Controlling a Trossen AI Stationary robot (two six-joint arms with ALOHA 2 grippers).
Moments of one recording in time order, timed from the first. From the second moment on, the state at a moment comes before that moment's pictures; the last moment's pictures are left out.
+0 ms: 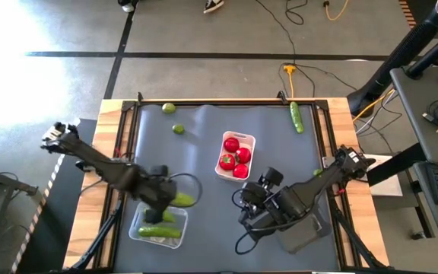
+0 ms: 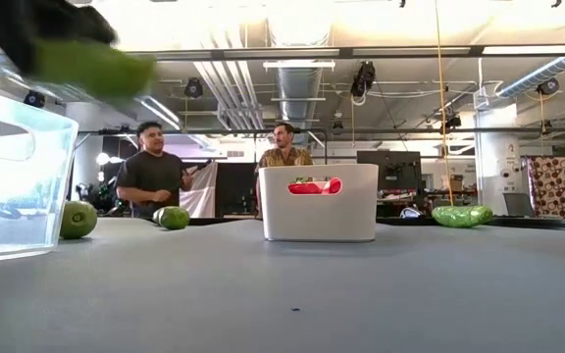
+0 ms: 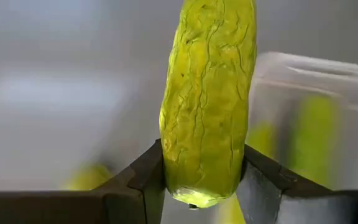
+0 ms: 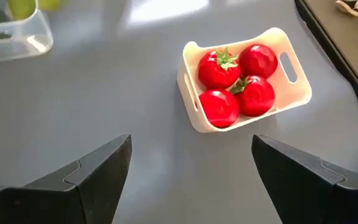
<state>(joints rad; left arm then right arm) -0.52 1.35 1.12 -1.06 -0.18 -0.45 0.55 1.96 2.05 -1.50 0.61 0.98</state>
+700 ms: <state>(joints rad) -0.83 1.23 0.82 -0.91 0.01 -0.88 0.47 1.96 2.04 -1.28 0.66 1.02</state>
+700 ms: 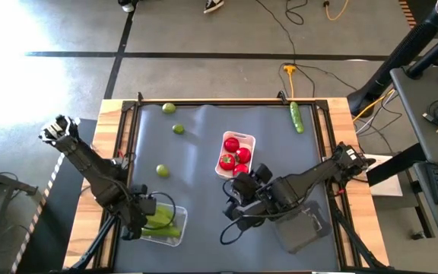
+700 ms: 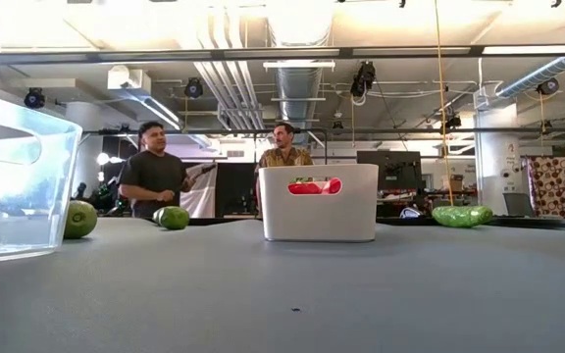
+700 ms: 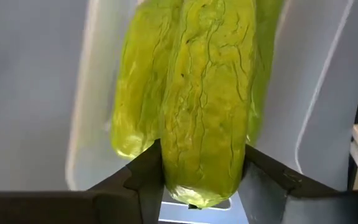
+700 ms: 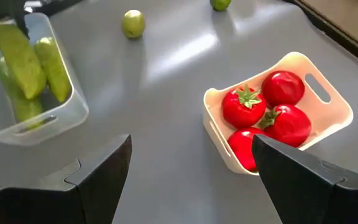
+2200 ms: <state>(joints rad) -0.19 0.96 0.90 -1.09 -0.23 -0.50 -0.90 1.82 1.15 -0.90 0.31 0.54</state>
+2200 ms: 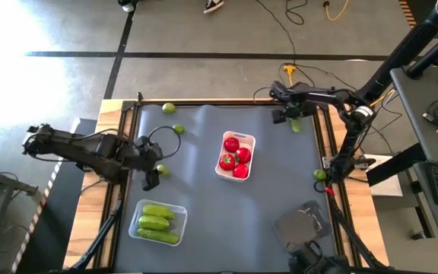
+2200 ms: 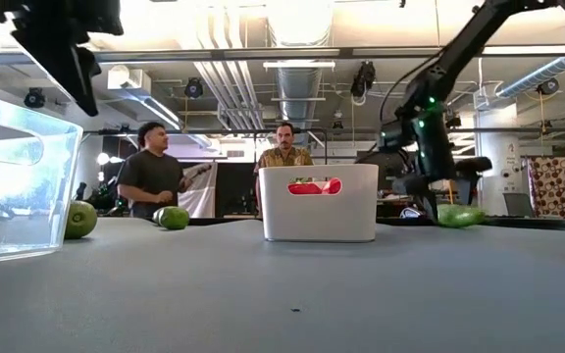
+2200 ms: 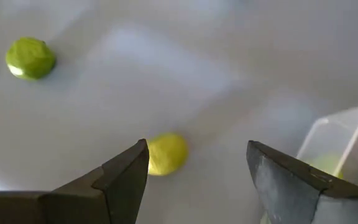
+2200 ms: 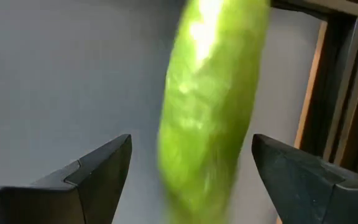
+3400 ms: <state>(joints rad) -0.16 1.00 0.90 -1.08 0.01 -0.43 -0.38 1.39 1.24 -0.95 0.34 0.64</state>
